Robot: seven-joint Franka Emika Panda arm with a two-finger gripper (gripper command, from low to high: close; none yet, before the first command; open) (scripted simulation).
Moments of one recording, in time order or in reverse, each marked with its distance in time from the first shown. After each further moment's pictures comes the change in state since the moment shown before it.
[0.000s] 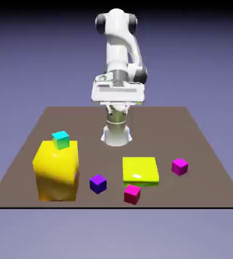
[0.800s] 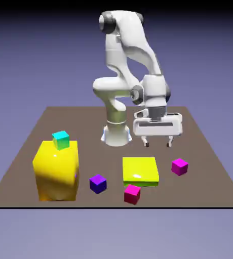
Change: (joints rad) arm 0.093 0.404 0.301 0.108 -0.114 -0.149 1.044
